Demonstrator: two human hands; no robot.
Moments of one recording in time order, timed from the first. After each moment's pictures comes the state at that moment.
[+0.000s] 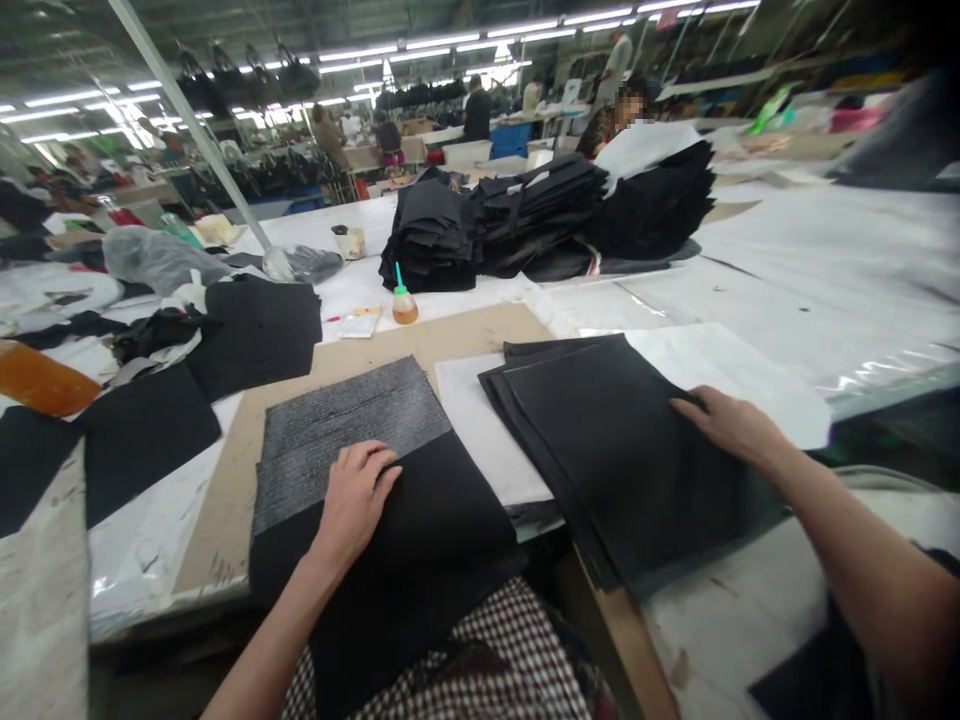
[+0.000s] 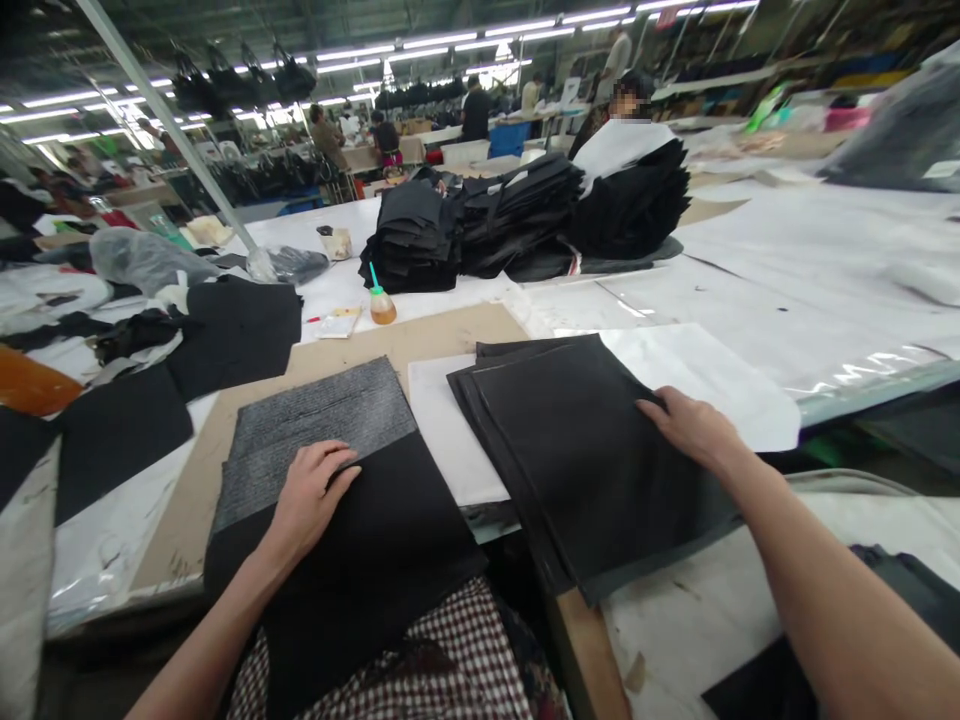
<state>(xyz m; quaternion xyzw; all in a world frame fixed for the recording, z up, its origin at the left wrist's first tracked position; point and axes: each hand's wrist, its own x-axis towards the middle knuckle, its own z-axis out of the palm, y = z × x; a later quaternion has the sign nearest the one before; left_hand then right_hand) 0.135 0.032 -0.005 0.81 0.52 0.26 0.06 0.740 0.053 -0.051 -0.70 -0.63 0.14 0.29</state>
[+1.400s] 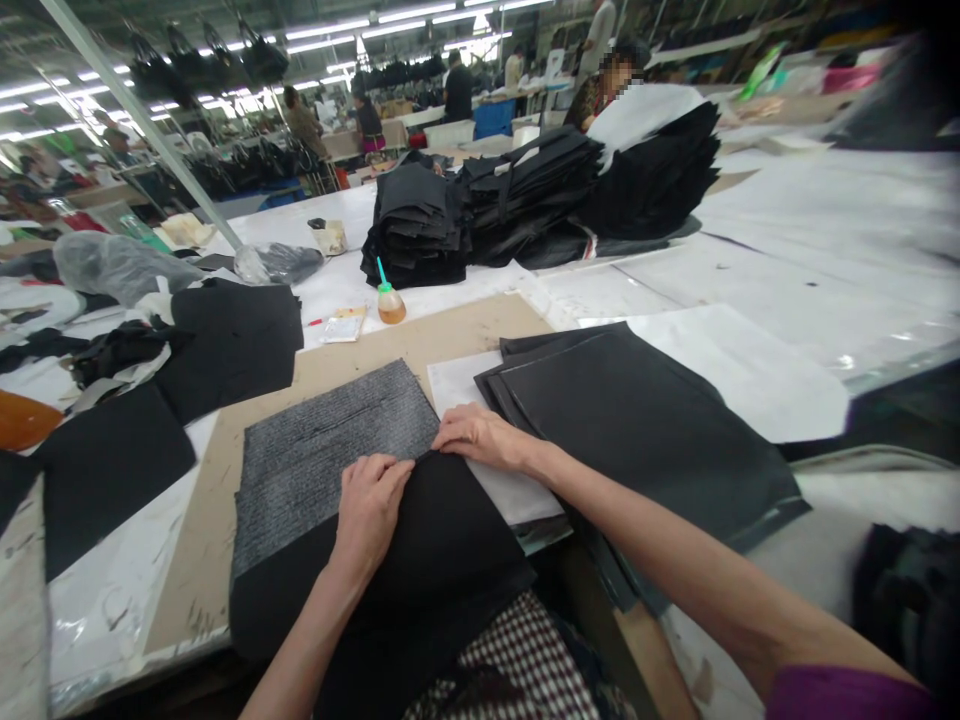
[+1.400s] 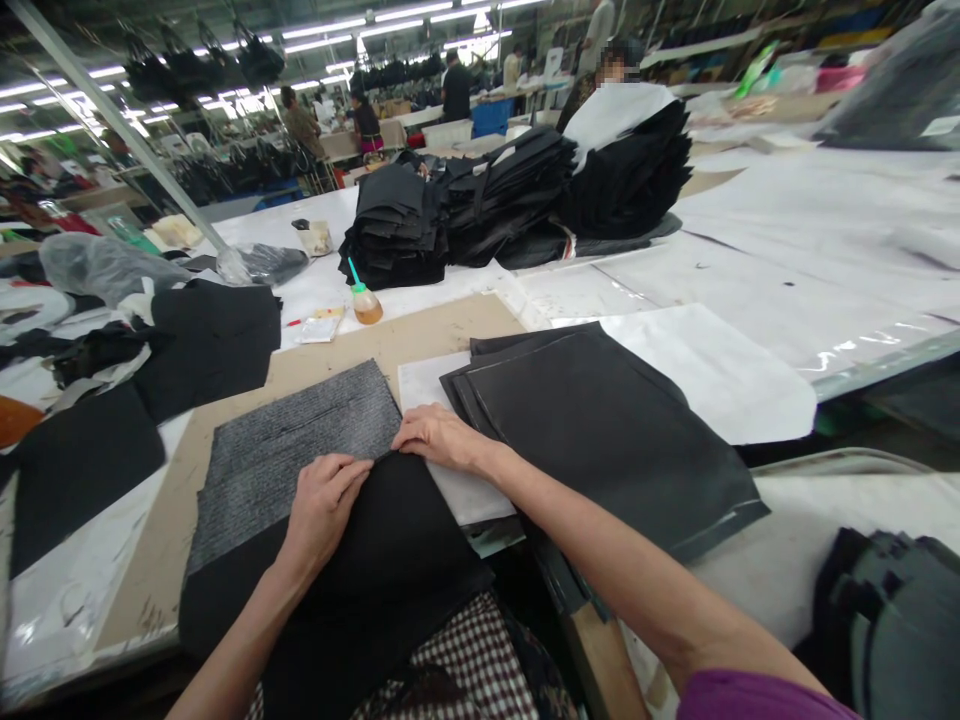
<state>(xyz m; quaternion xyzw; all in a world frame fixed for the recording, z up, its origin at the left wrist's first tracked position) 0.161 0.059 -0.023 0.85 0.48 0.22 0.01 0.412 0.127 -0.020 -0.31 -0.89 0.21 0.26</state>
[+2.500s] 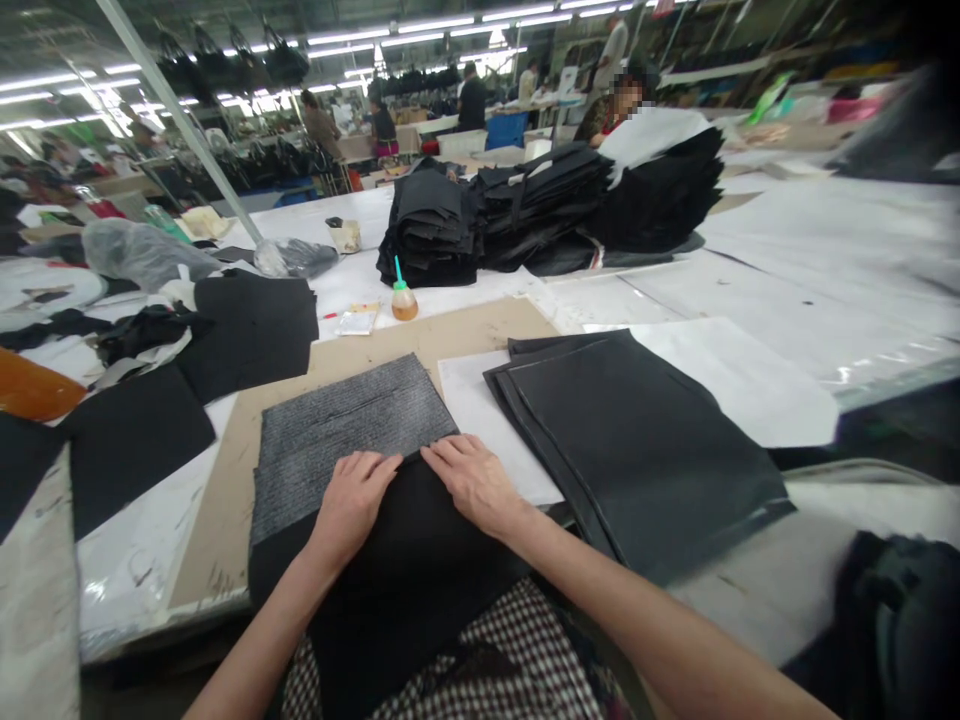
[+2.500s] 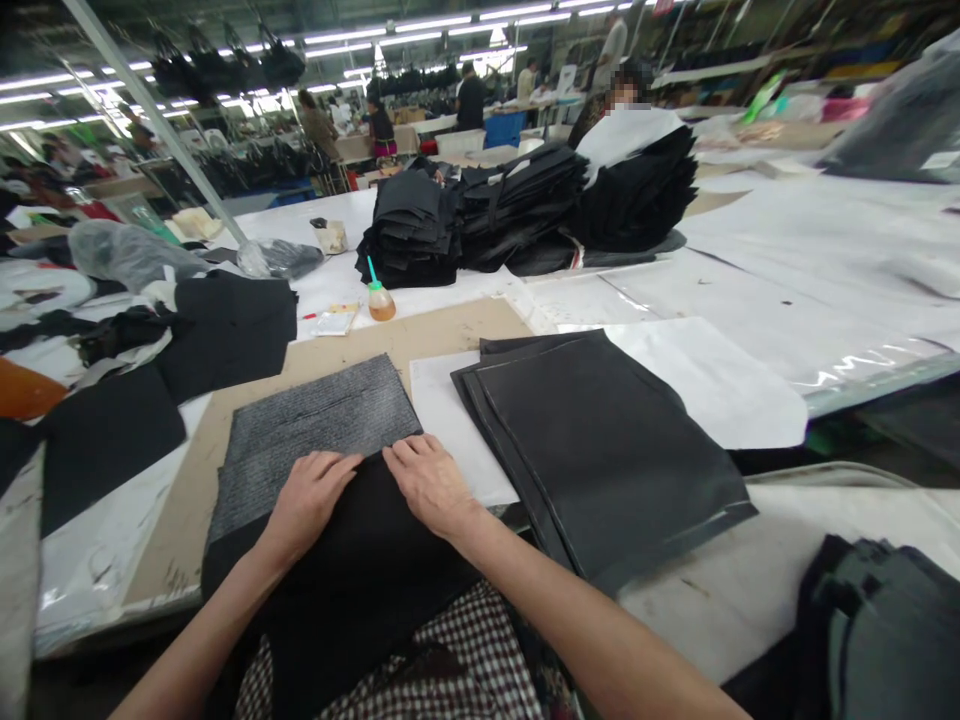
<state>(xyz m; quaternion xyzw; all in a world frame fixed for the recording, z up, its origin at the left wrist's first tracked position) 0.113 0.046 -0.018 0.89 0.43 0.14 -0.03 0.346 0.038 -0.017 -0.44 -0.88 0.01 0.17</state>
